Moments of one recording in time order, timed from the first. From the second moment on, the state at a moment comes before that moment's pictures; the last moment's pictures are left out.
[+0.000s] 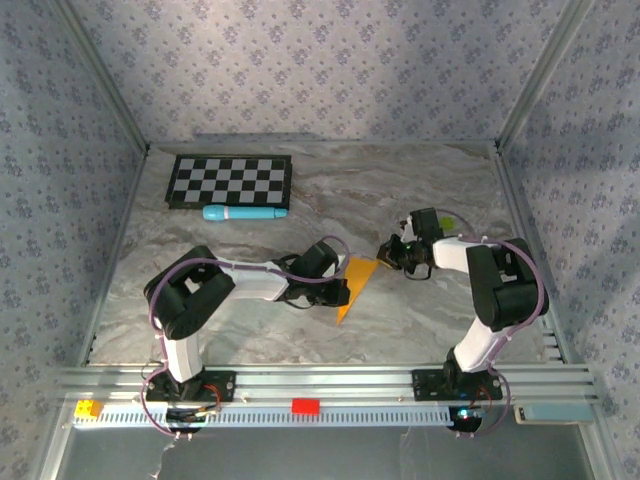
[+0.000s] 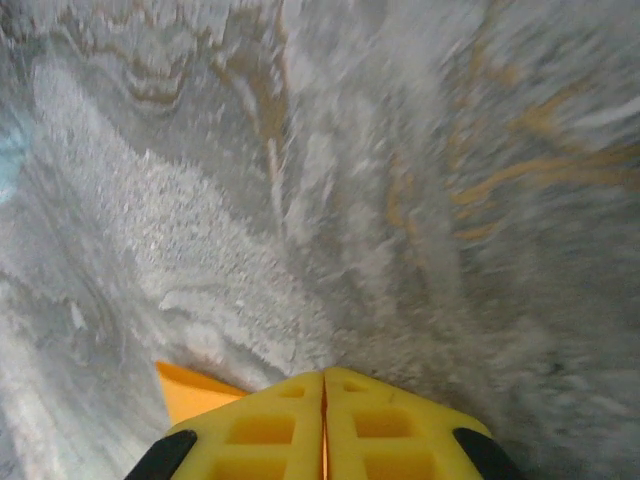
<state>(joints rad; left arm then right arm) -0.94 1.83 0.90 -0.01 0.35 -0.75 0.19 1.68 0.75 -0.08 -0.49 0.66</state>
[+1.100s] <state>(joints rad) -0.94 1.78 0.92 -0.16 0.32 -0.74 0.32 1.63 0.61 0.05 -0.56 0.66</state>
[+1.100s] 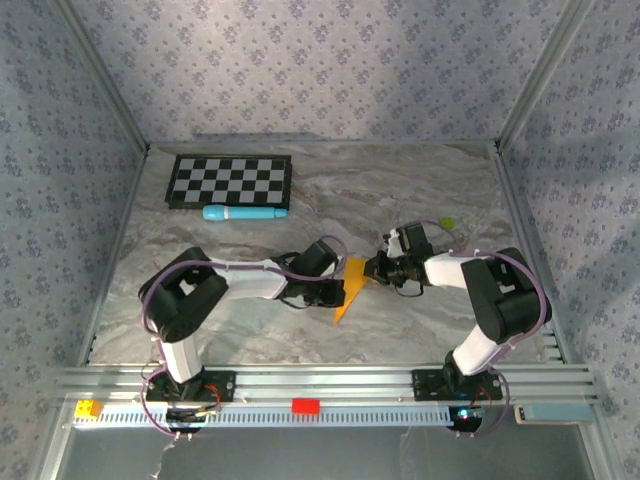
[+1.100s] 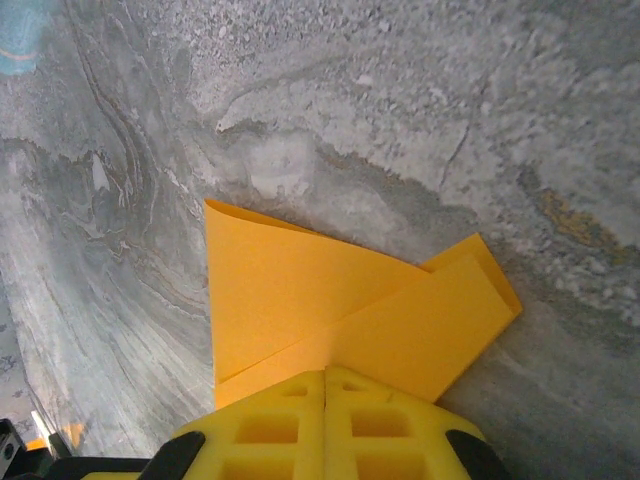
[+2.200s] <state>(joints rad) -0.93 1.90 1.00 -0.04 0.39 -0.79 0.33 1.64 0.61 0.06 -0.56 0.66</state>
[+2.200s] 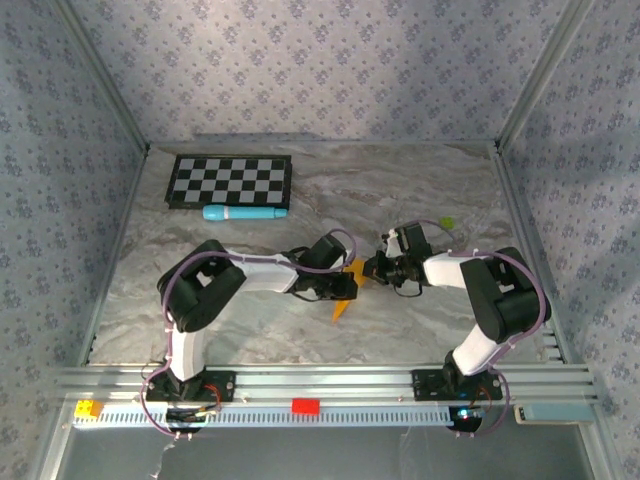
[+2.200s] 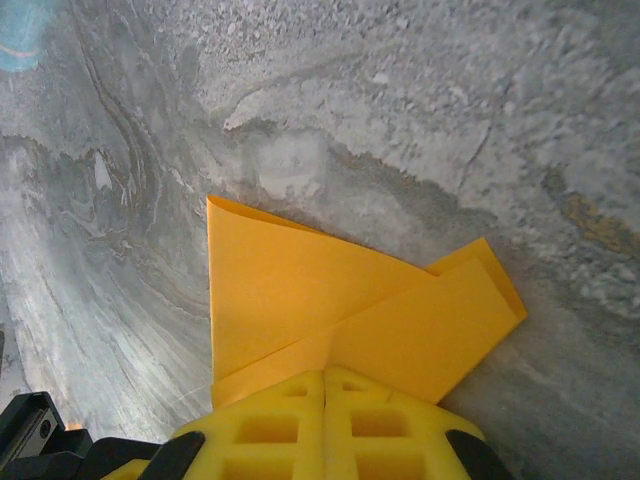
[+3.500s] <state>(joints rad) -1.01 1.62 0.79 -0.29 0.25 -0.71 0.34 1.64 0.62 0.05 -0.56 0.66</state>
